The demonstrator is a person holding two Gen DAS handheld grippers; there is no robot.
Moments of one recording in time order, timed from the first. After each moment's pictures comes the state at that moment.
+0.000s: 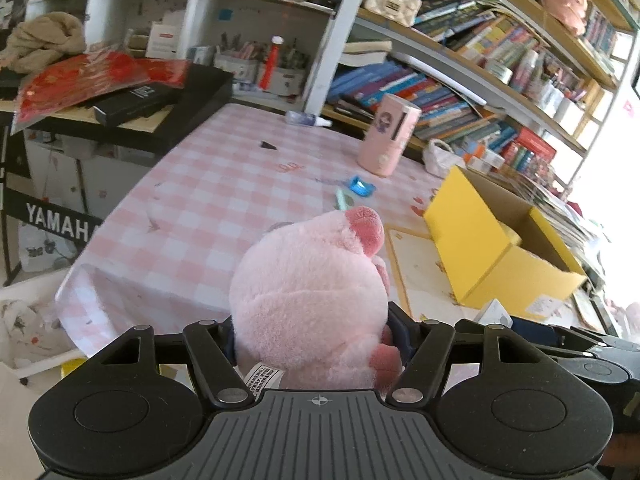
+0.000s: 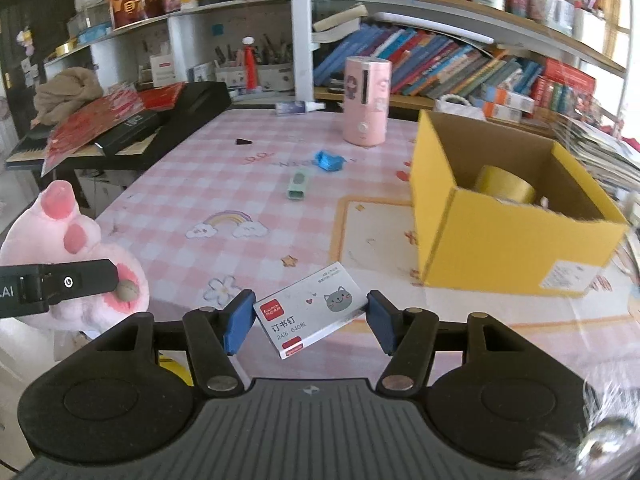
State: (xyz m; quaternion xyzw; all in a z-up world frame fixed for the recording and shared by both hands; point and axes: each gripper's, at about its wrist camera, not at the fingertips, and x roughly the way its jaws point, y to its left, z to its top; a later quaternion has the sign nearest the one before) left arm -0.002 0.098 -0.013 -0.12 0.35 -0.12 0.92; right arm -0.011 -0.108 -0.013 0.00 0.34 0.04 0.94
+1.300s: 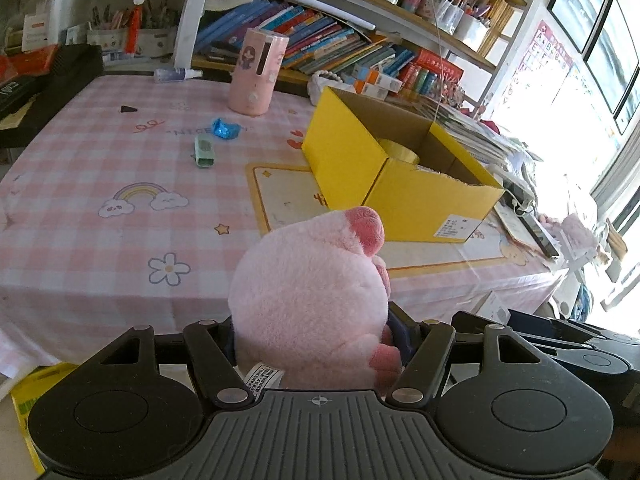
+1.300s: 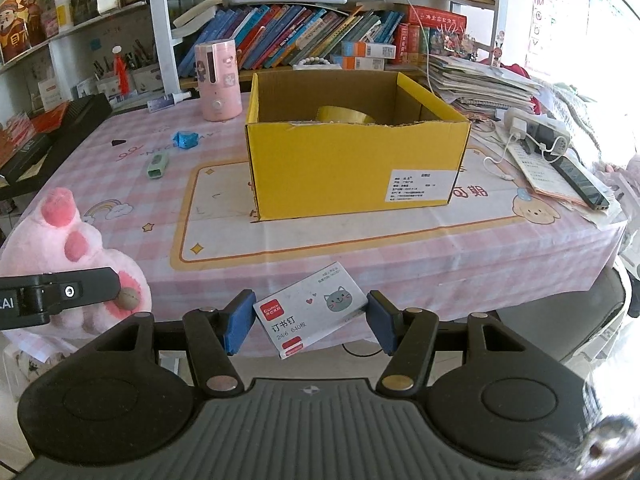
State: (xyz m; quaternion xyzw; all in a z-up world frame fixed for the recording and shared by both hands) left arm 0.001 0.001 -0.026 -0.07 0.39 -0.27 0.88; right arm -0.076 -0.196 -0.026 0.05 0.36 -0.12 0.92
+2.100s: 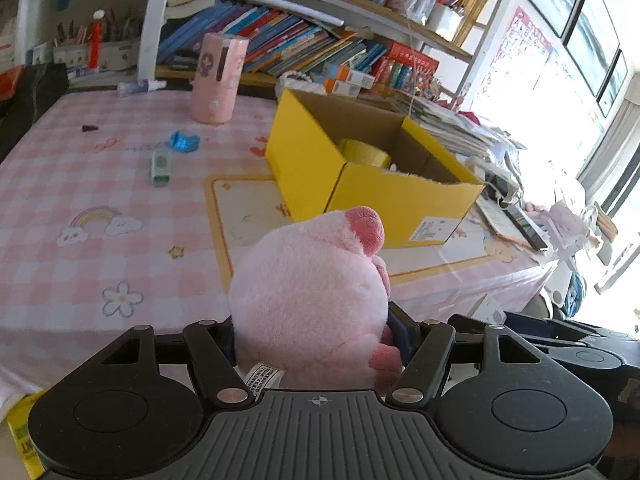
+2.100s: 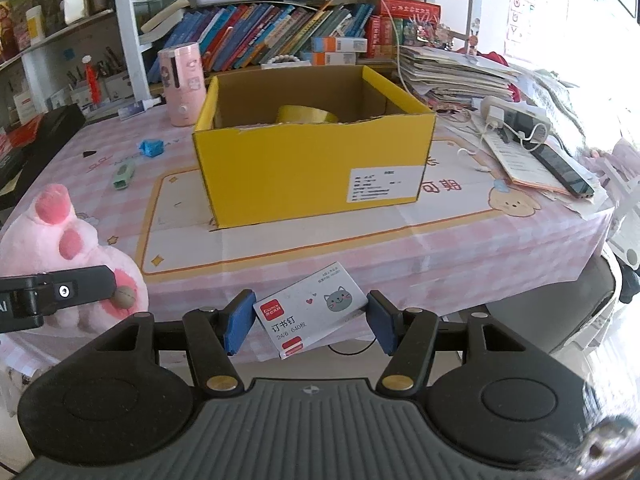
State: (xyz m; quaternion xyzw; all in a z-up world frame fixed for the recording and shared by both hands) left arm 0.013 -0.040 -0.022 -0.05 0.38 -0.30 0.88; right arm -0.071 -0.233 -0.028 0.07 0.37 -0.14 0.92
